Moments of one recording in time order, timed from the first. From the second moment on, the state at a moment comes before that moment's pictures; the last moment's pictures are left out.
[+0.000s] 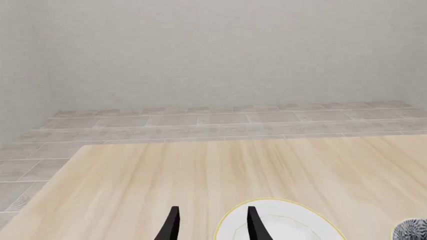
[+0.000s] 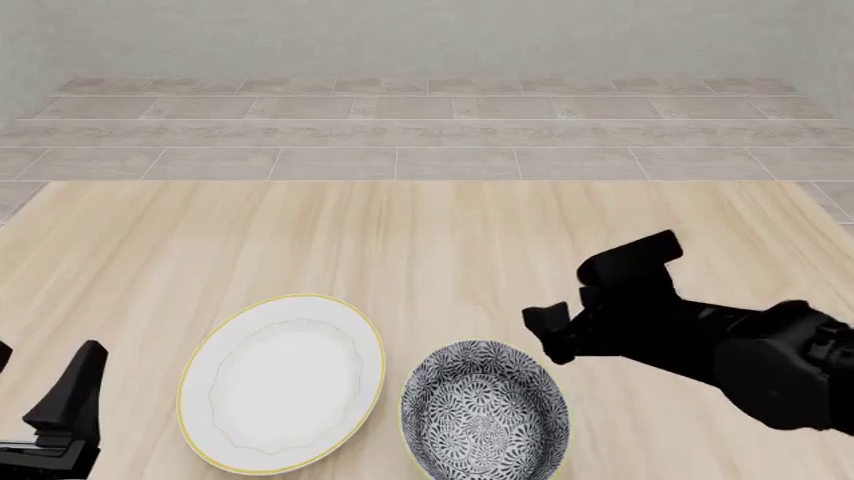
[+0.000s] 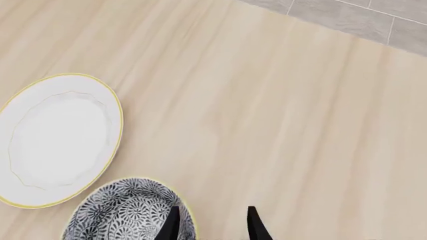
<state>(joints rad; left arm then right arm) -0.02 0.00 -0.01 -0.01 0.02 0.49 1.22 -0.55 0.08 0.06</state>
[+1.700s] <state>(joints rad) -0.03 0.01 0.00 -0.02 0.03 0.58 1.46 -0.40 -0.15 0.13</state>
